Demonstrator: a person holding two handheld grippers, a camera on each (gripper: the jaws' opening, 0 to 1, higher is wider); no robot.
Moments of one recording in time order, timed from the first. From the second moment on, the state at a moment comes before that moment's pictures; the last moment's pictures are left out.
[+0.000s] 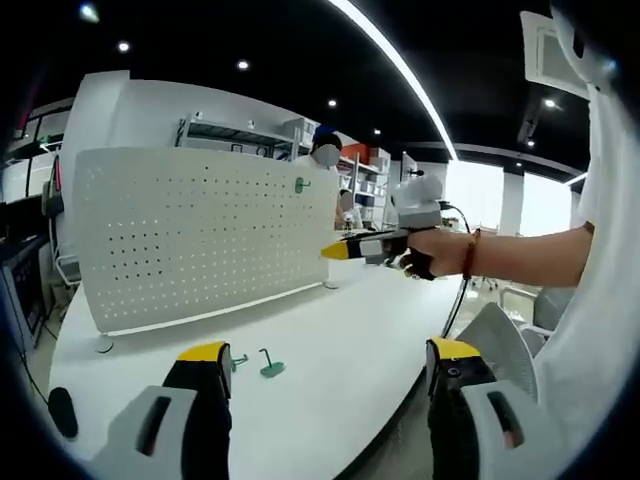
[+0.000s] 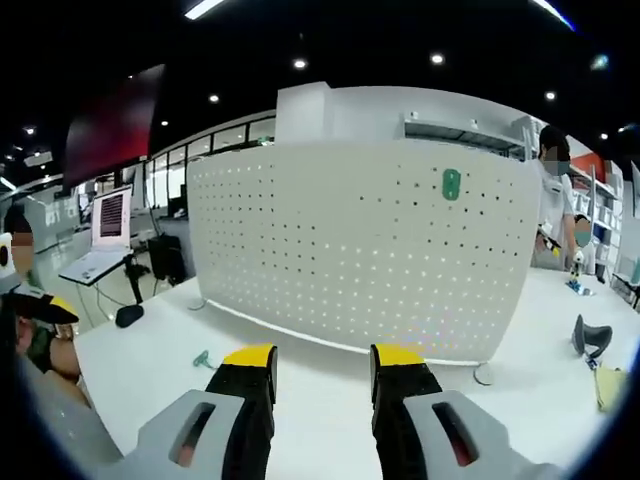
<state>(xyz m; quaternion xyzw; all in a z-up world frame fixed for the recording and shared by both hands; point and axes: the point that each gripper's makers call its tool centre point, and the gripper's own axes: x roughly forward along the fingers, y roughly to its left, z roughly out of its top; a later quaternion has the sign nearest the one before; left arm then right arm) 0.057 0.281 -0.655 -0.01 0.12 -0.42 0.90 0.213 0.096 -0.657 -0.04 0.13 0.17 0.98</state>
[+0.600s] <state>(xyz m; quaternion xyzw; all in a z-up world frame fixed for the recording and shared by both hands) 0.062 0.265 -0.664 0.00 0.14 -0.42 0.90 0.215 0.131 -0.690 -0.07 0.17 0.29 0.94</state>
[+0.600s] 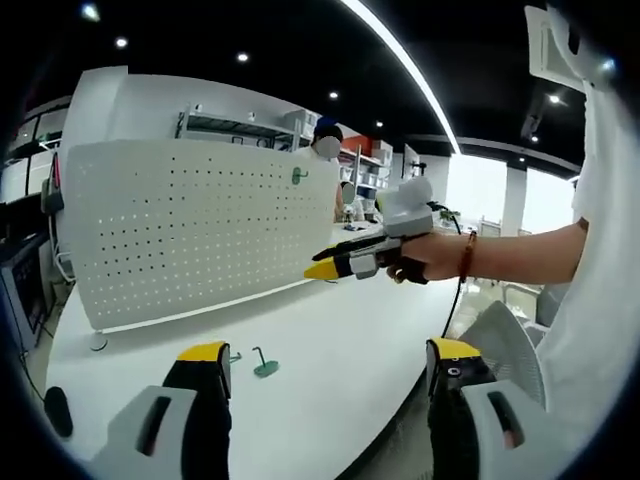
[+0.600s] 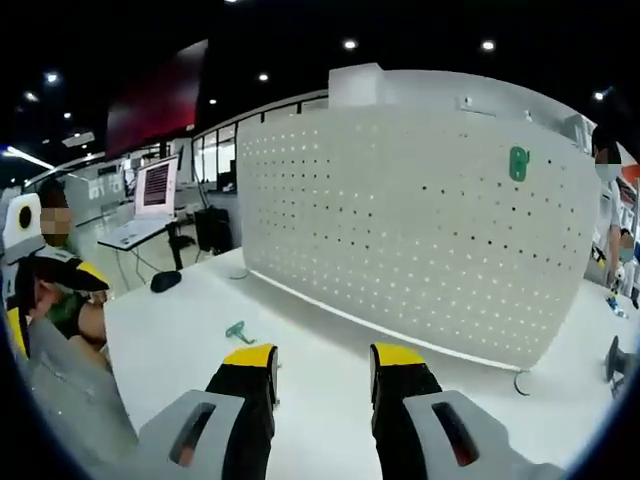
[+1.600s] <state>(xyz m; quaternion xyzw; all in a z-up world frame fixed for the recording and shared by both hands) 0.079 0.266 -0.676 0.00 0.17 -0.38 0.91 0.217 0.186 -0.760 -0.12 0.25 0.46 0.85</state>
